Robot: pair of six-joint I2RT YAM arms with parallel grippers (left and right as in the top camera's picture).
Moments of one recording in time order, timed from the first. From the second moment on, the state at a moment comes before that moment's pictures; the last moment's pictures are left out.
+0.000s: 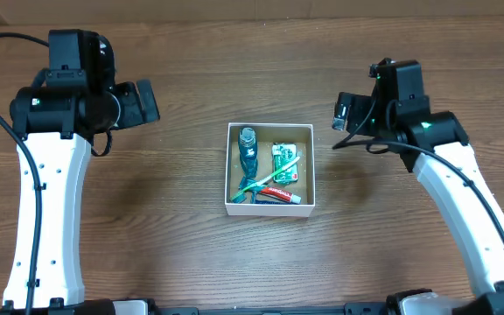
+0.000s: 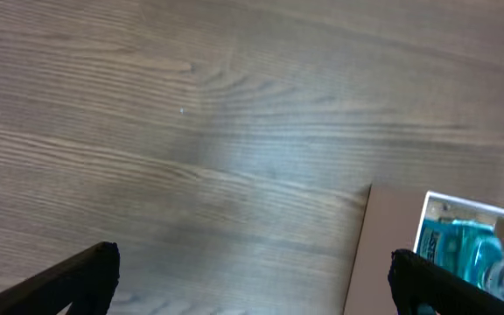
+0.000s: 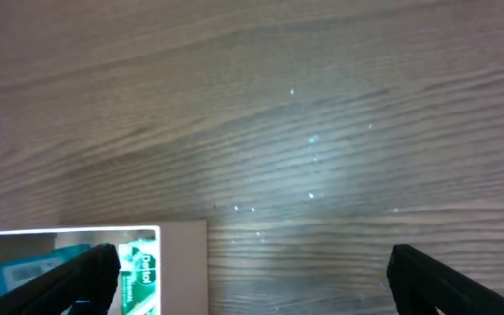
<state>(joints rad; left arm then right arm) 0.02 1.53 1.65 -1.18 0.01 -0.22 0.20 1.47 1.26 -0.72 0.02 0.33</state>
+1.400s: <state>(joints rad) 0.00 0.52 0.79 -1.09 0.02 -0.21 0.12 0.28 0.55 -0.58 -0.02 0.16</state>
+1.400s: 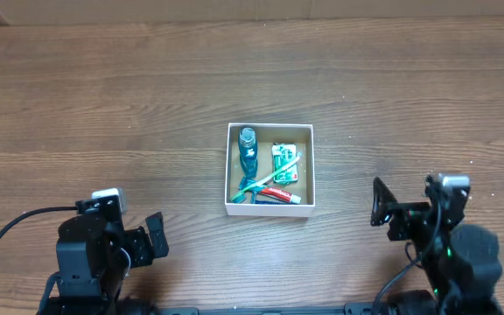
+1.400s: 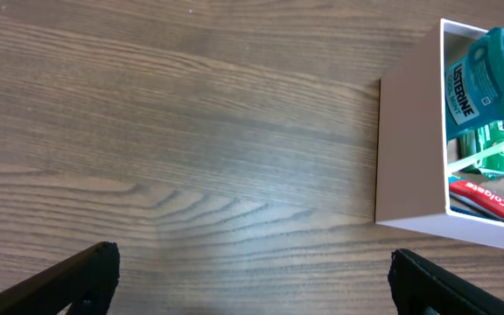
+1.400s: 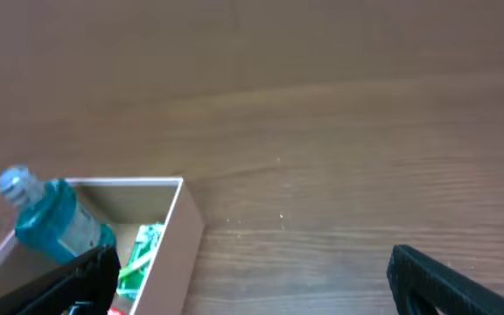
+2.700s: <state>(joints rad) 0.00 0.38 0.67 -1.00 0.01 -0.20 0.12 0.01 0.02 -0.04 -0.04 0.10</state>
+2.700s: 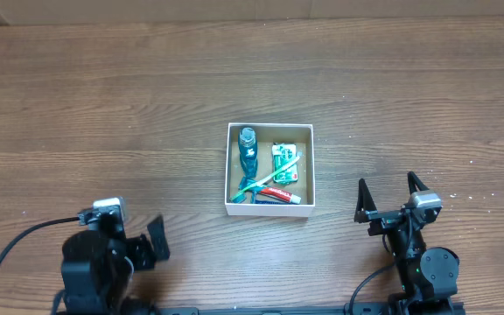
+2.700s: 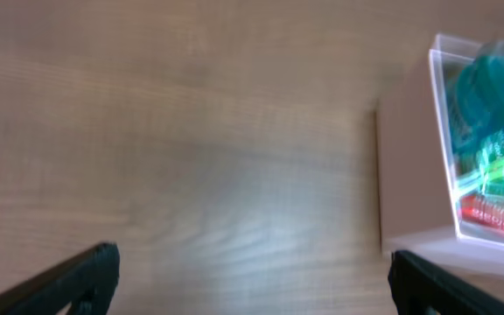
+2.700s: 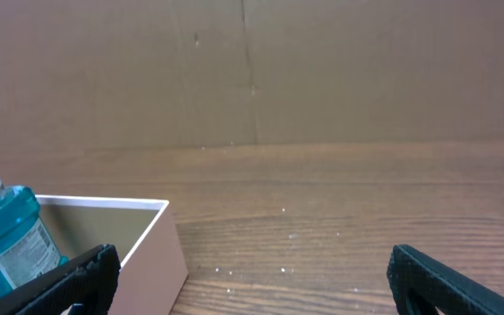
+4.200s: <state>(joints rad) 0.00 0.02 0.01 -0.08 0.02 0.06 0.12 0.01 0.02 -0.04 -0.04 0.10</state>
